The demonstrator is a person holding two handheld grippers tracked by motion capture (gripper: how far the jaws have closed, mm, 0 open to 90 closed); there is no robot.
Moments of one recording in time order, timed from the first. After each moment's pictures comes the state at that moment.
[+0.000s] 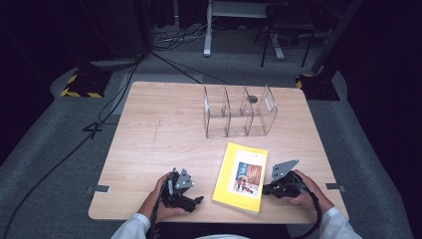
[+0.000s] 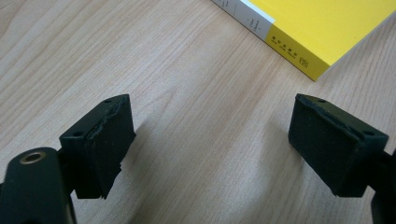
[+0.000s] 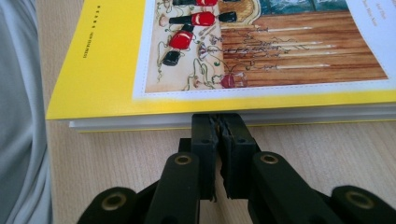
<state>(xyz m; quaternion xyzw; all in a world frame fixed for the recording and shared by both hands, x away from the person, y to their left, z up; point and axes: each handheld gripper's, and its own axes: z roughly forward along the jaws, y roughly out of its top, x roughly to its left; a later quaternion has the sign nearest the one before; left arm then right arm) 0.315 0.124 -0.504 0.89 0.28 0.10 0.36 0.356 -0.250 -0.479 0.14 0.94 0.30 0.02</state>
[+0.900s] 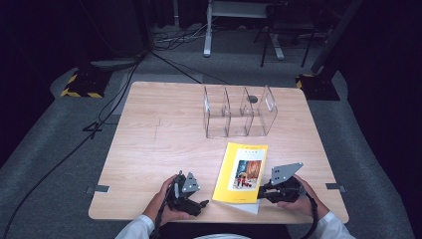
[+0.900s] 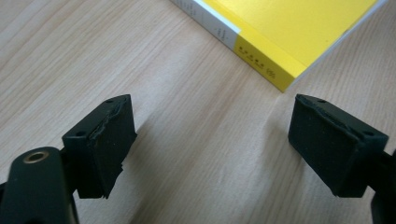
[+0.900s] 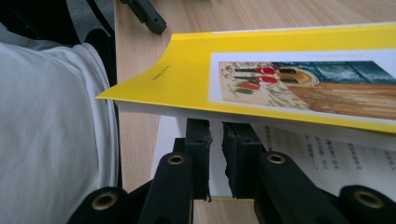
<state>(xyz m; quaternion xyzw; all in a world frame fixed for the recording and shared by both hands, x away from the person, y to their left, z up) 0.305 0.104 -0.503 0.89 0.26 0.09 0.35 0.332 -0.230 -0.457 0.12 0.91 0.40 0.01</state>
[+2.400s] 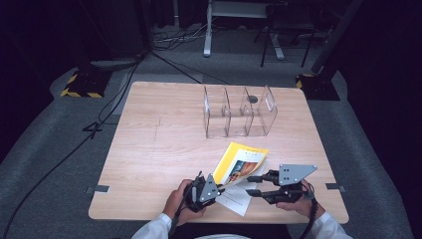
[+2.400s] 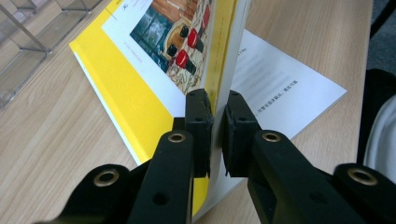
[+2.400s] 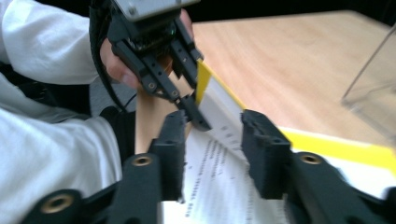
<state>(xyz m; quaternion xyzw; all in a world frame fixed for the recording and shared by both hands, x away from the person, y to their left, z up) 0.295 0.065 -0.471 0.89 0.16 0.16 0.40 0.318 -0.224 -0.421 0.08 0.84 0.53 0.06</state>
